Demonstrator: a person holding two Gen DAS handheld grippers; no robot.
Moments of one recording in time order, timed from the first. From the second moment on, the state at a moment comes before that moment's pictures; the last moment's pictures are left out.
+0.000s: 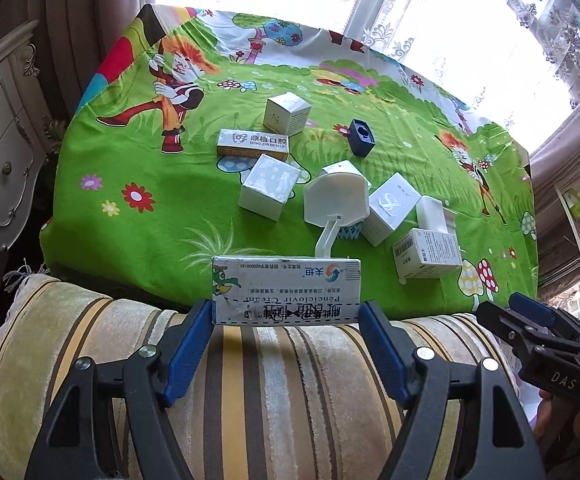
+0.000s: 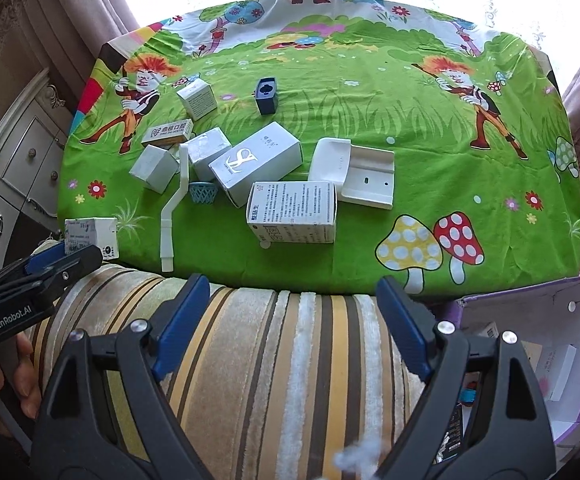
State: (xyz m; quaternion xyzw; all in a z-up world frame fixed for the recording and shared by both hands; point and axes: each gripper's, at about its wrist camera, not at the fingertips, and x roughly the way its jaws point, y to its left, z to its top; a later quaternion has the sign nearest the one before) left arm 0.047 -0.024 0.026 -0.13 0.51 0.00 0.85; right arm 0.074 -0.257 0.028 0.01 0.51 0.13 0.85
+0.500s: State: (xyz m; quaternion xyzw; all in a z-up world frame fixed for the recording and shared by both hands) left arm 0.049 -0.022 0.022 -0.16 0.49 -0.02 0.86; right arm 0.083 -0.253 0.022 0.00 0.51 0.12 0.85
